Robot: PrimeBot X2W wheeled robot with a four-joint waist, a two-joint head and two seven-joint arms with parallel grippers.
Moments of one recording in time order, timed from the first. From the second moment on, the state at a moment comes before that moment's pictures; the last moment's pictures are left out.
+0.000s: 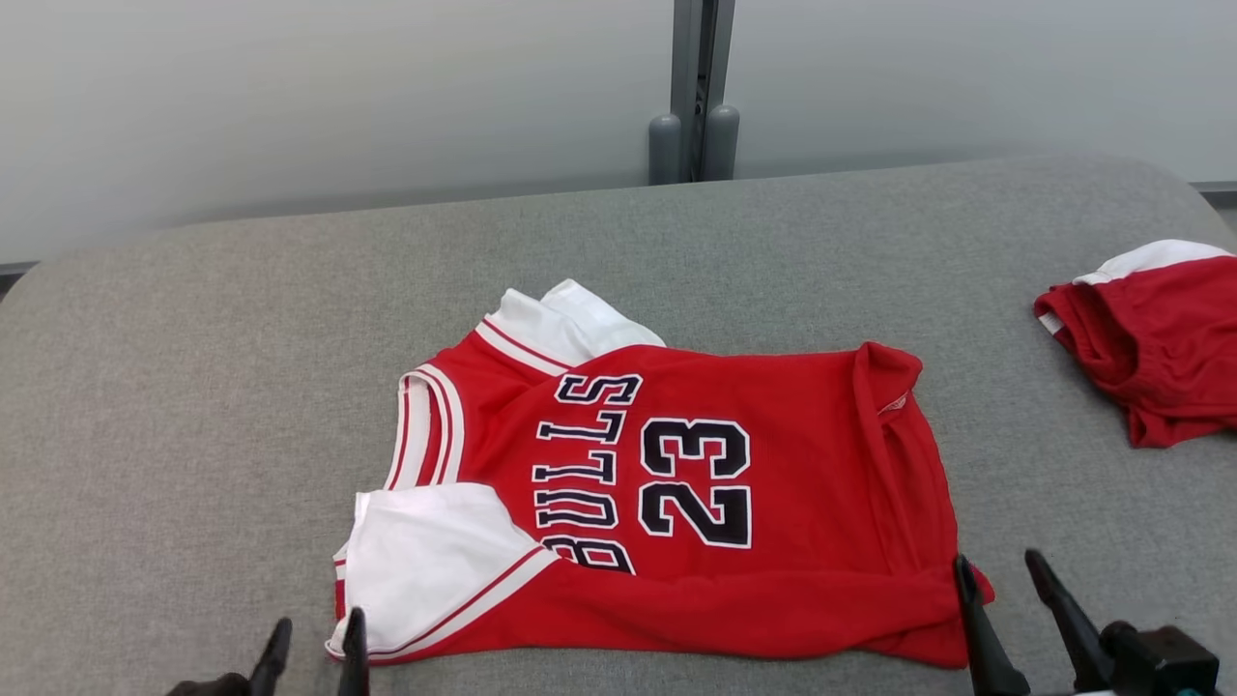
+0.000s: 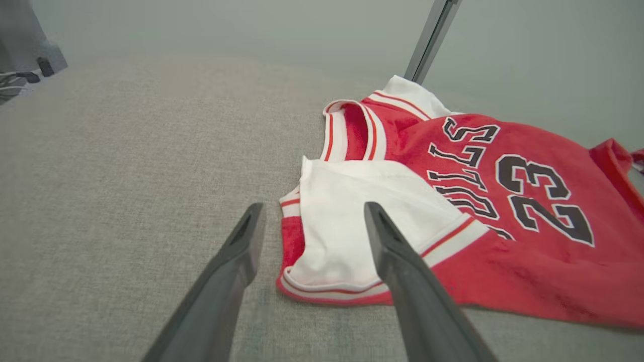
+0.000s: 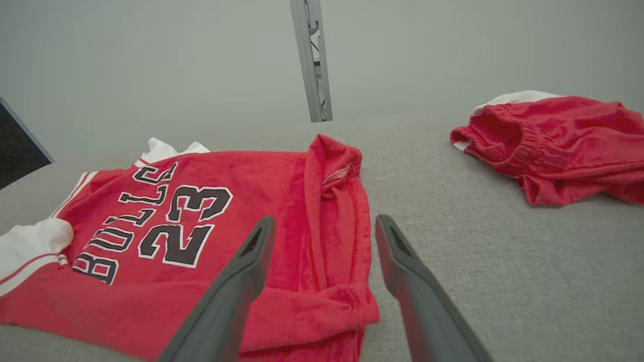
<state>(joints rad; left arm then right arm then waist) 0.22 0.22 -0.20 0.03 -0.49 0.19 -0.13 0.14 -0.05 0.04 0.08 0.20 0.13 -0.16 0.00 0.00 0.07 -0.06</state>
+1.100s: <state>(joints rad) 0.03 0.21 -0.22 0.32 -0.68 0.00 -0.02 0.01 -0.06 0.14 0.51 0.40 0.13 -0.20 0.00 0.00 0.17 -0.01</state>
